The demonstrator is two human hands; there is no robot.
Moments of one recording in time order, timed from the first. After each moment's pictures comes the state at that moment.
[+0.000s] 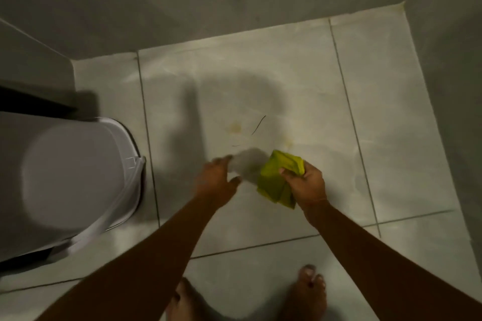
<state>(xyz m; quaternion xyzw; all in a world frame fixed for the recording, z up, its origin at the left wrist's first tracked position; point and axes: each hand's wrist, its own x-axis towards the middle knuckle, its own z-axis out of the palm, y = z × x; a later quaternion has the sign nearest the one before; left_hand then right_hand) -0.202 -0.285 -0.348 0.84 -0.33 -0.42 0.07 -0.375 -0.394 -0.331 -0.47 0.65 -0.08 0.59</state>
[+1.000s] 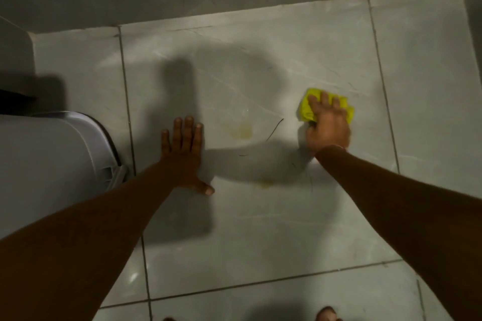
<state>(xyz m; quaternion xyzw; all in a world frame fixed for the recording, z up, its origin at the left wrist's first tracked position) -0.070 -0.282 -0.469 0.77 -0.51 -0.36 -0.14 -0.303 -0.525 -0.431 -0.82 0.52 0.08 0.20</state>
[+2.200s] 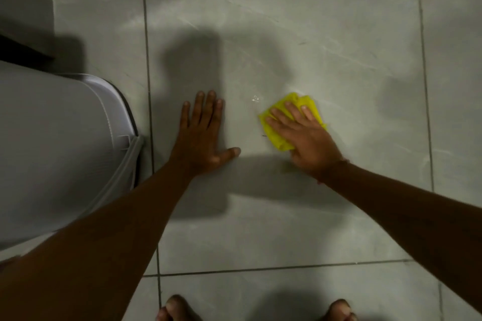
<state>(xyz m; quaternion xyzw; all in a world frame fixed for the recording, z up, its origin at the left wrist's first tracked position) -0.089 -0.260 -0.480 0.82 -0.55 -0.15 -0.01 -0.290 -0.446 -0.447 -0.96 0.15 0.11 0.21</state>
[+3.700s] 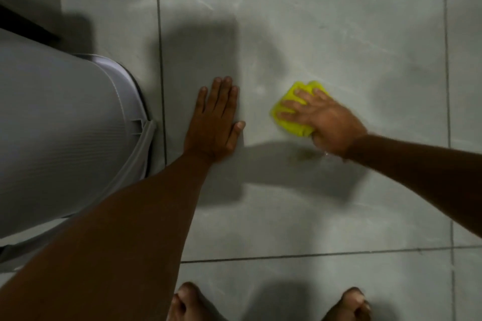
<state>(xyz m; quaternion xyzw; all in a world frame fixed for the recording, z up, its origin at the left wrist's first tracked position) -0.090 -0.255 -0.492 0.82 -0.57 -0.11 0.02 -0.275 -0.466 -0.438 -0.97 0.07 0.15 0.17</state>
